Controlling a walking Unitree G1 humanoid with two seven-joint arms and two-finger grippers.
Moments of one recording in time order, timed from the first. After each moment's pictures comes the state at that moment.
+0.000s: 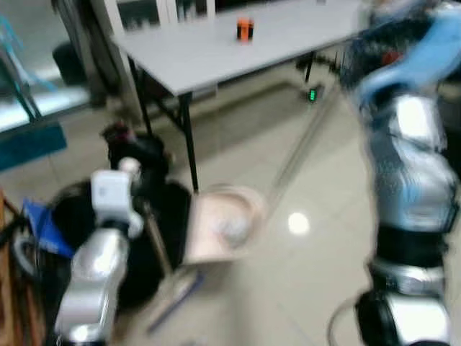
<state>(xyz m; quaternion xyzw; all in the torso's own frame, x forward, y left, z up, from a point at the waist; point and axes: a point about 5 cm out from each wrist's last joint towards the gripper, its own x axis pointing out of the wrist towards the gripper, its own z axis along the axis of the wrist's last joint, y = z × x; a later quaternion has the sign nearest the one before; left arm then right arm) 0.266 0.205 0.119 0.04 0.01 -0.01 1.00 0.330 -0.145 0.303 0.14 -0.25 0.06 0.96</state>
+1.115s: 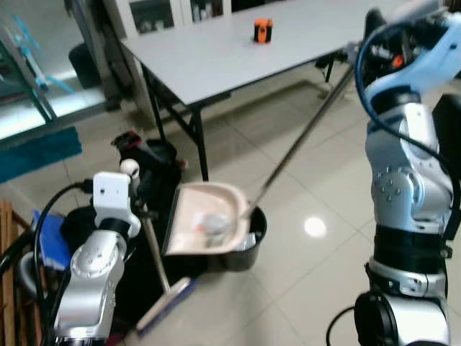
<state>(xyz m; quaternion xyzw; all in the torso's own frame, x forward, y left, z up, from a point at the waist) 0.267 0.205 0.117 0.05 0.01 -0.02 1.00 0.328 -0.163 0.299 0.17 -0.25 0.03 0.95</state>
